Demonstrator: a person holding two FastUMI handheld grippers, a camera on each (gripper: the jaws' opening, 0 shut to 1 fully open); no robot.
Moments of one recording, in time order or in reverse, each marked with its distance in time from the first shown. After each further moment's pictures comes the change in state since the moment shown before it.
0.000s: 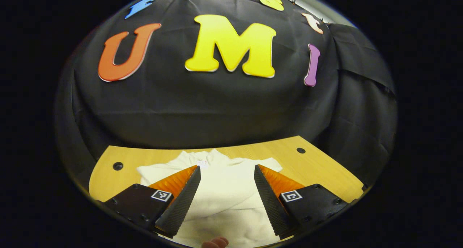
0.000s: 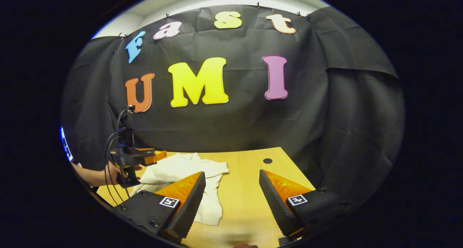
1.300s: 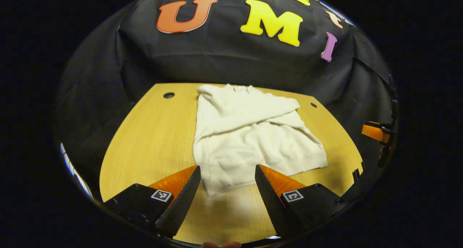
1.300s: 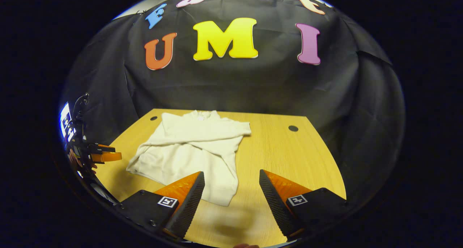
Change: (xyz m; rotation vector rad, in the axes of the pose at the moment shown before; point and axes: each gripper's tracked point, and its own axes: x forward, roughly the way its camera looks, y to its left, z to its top) left arm -0.190 0.088 -0.219 -0.136 0.482 0.094; right arm 0.033 0.022 -0.158 -0.114 0.350 0.112
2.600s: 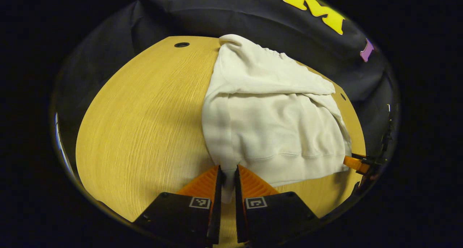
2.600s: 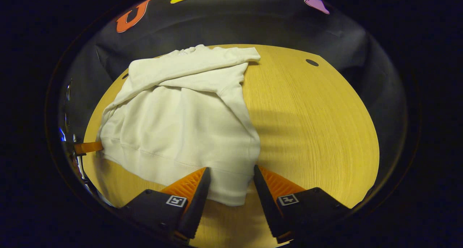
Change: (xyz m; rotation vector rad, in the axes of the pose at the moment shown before) left arm 0.067 0.021 -0.024 -0.226 0.205 0.090; right arm 0.125 0.025 -0.119 0.090 0.393 -0.044
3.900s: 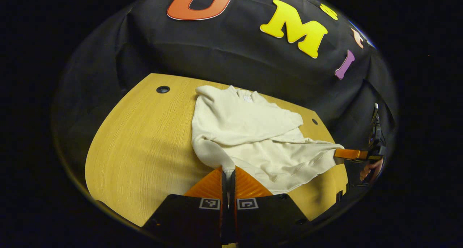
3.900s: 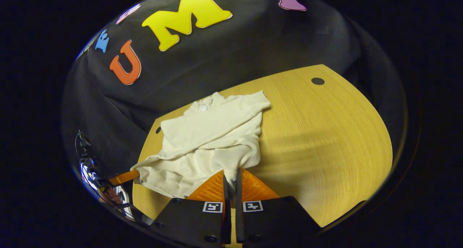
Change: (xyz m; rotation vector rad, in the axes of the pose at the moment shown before) left arm -0.075 -0.046 0.128 0.080 -0.260 -0.189; right arm -0.085 0.025 0.143 0.266 -0.196 0.275
